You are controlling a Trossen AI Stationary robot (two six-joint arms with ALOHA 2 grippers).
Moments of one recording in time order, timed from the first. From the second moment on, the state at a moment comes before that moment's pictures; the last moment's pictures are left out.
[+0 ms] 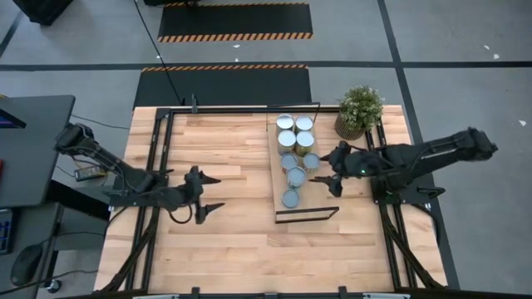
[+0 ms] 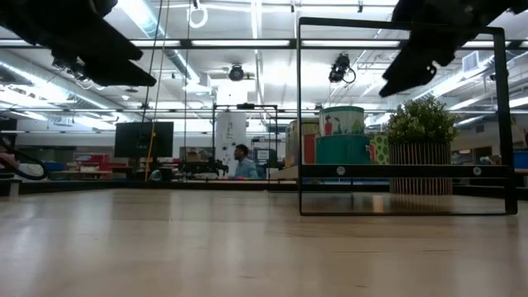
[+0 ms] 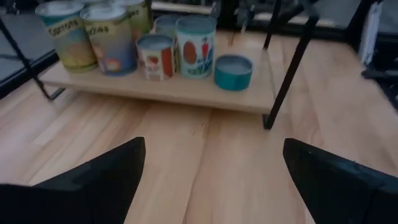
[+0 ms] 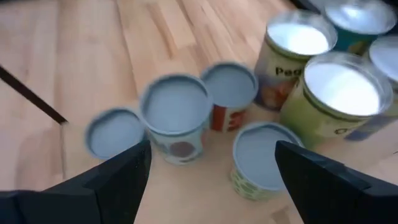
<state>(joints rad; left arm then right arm) -0.54 0.90 0.42 -0.01 -0.69 -0.40 0.15 0.88 0.66 -0.46 0.37 0.33</state>
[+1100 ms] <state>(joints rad) -0.44 0.20 0.04 0.16 -0.67 -0.17 -0.08 1.25 0.73 -0.40 0.11 0.20</state>
